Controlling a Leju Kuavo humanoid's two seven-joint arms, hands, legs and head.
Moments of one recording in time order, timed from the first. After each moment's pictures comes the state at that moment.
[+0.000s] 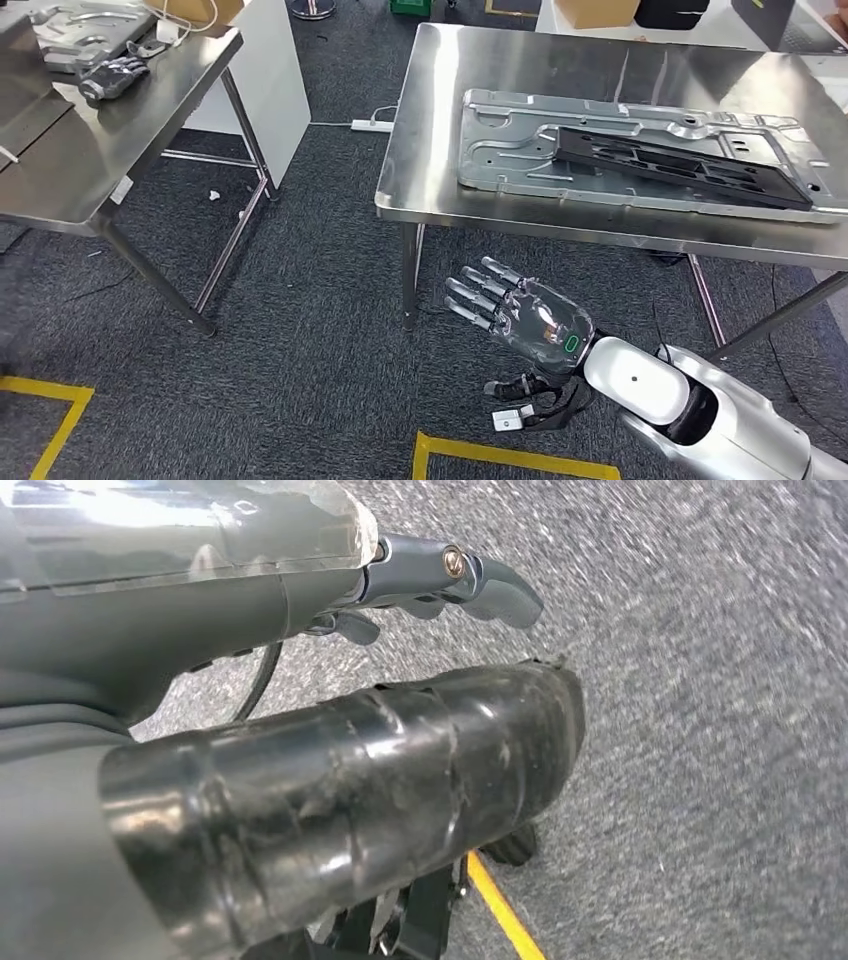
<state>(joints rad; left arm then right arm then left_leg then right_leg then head) -0.06 -0.23 1.37 -0.59 -0.86 -0.14 -0.20 -0.42 -0.72 0.88 -1.94 1.41 0.01 -0.07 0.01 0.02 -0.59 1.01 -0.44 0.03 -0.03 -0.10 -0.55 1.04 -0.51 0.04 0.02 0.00</state>
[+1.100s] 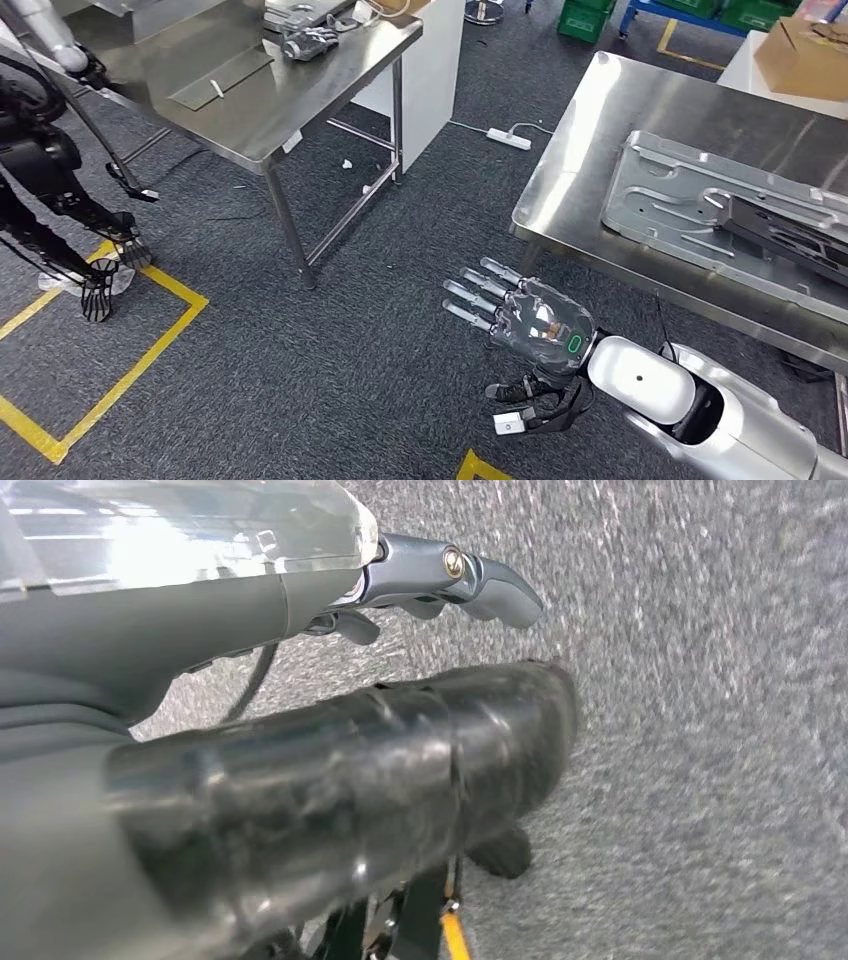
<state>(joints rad) -0.06 -0.23 1.37 -0.60 -0.86 -0.12 -0.20 -0.42 -0.74 0.87 -1.97 1.39 0.02 -0.09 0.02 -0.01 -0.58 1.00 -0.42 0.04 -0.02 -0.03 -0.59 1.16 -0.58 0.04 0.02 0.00</state>
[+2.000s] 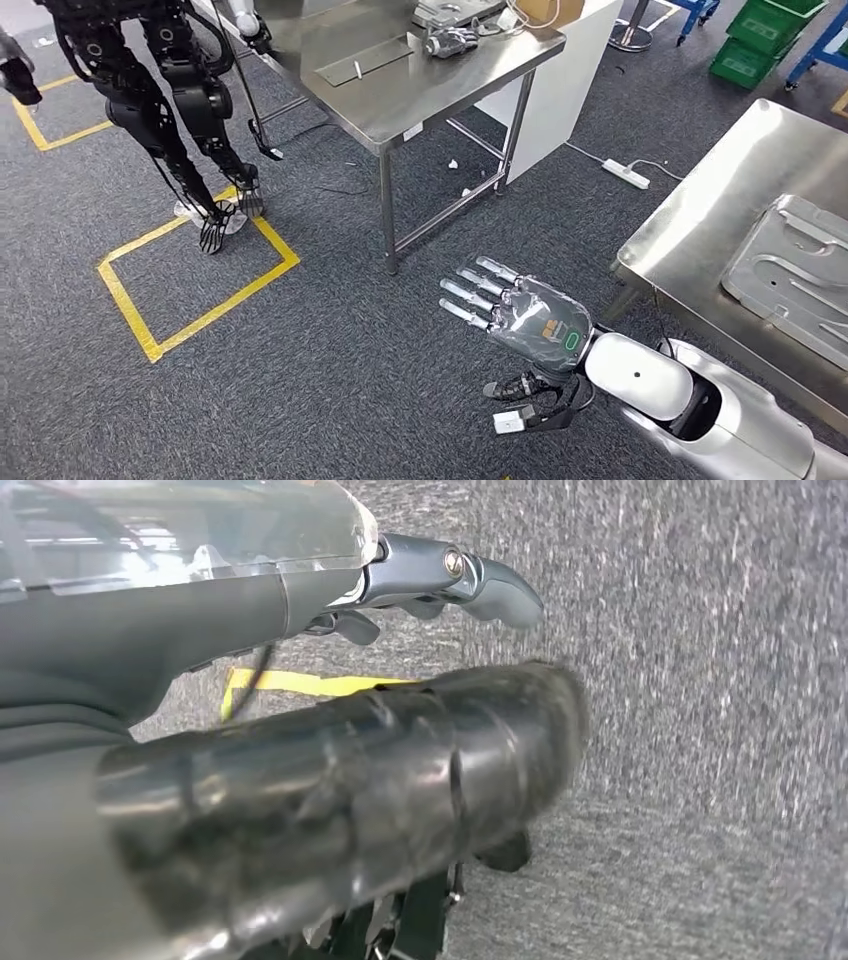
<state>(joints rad) -0.06 -0.23 1.37 -0.61 -0.86 -0.12 -0.20 -0.44 -0.73 0.88 -1.96 1.39 0.02 -0.10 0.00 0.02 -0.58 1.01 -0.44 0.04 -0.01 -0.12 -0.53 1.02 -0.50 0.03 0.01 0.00</state>
